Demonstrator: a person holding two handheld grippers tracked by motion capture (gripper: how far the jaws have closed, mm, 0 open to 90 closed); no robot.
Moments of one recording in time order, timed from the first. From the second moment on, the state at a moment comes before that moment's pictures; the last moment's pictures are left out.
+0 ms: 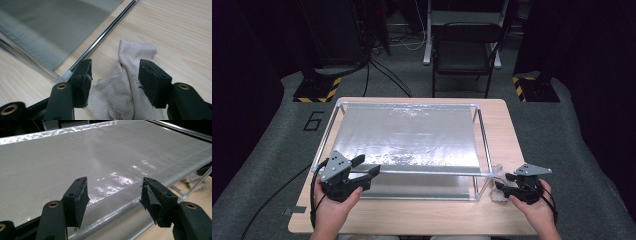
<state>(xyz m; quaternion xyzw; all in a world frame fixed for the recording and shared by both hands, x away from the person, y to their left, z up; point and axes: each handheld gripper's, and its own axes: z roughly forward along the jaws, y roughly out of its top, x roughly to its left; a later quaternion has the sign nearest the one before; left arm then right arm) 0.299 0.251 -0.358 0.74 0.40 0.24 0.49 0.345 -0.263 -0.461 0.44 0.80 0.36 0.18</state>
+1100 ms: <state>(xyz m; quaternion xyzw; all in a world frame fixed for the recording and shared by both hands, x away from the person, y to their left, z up) 0.257 0.263 -0.419 0.75 0.39 0.24 0.49 0.324 -0.257 -0.475 0.45 0.79 0.38 0.18</state>
